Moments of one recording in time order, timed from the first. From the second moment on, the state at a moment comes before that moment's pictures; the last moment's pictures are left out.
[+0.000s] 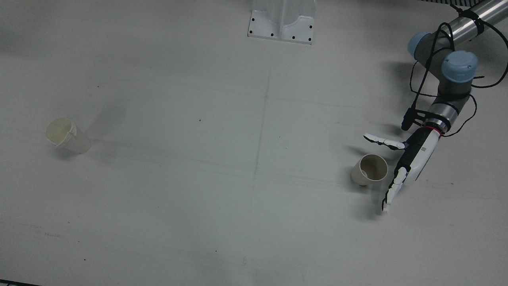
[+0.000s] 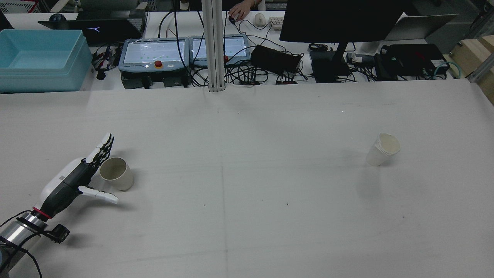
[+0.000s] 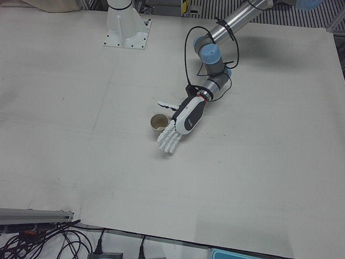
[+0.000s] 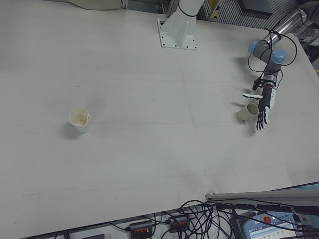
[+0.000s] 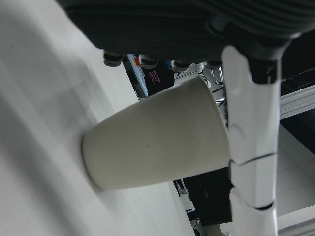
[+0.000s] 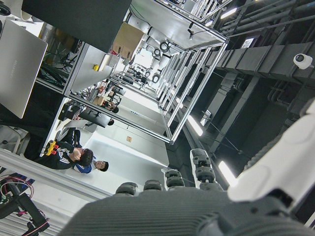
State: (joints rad) left arm -0.52 -1.65 -1.65 -0.23 0.96 0.65; right arm 1.64 -1.72 1.93 -3.38 -1.34 -0.43
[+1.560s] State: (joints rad) left arm -0.51 -1.73 -1.60 -0.15 0.96 0.60; right arm 1.64 -1.72 1.93 -3.38 -1.34 -0.43
